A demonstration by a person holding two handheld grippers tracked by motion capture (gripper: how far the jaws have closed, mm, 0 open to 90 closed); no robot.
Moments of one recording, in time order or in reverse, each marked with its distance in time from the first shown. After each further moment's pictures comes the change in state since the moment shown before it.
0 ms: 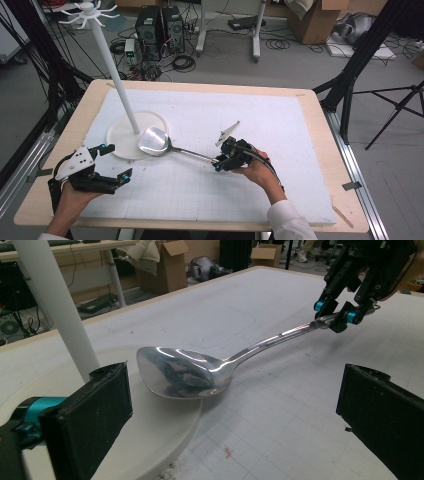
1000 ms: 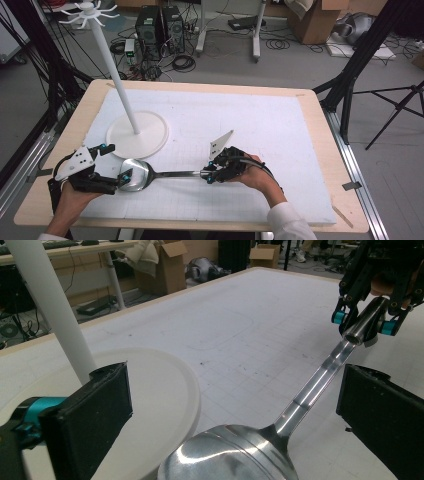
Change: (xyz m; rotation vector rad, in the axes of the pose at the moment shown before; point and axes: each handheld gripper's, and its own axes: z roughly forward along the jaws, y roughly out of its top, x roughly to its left) left arm -0.002 0.002 0.000 -0.003 -0.005 0.005; right arm 0.028 0.007 0.004 -0.103 0.180 -0.243
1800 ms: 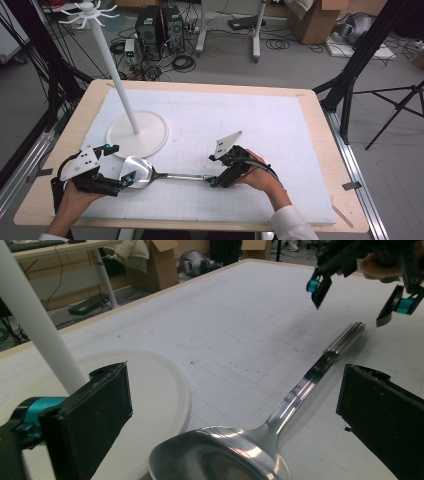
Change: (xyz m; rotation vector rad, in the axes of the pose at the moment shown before) left arm -0.007 0.006 0.006 0.029 -0.033 0.042; right arm 0.005 -0.007 -0.013 -0.071 -0.098 0.008
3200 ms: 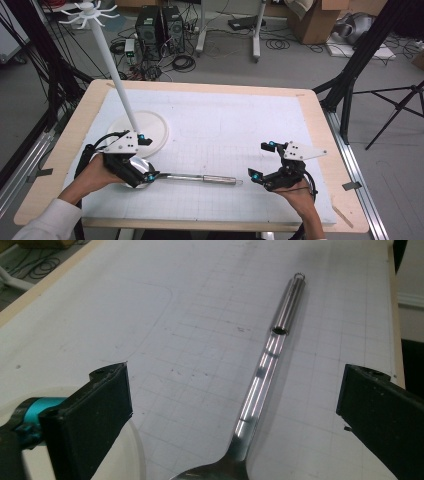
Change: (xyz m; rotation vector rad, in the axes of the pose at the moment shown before) left arm -0.008 0.059 0.067 0.288 -0.305 0.194; right arm 0.025 -0.094 -0.097 -0.546 -0.306 0.254
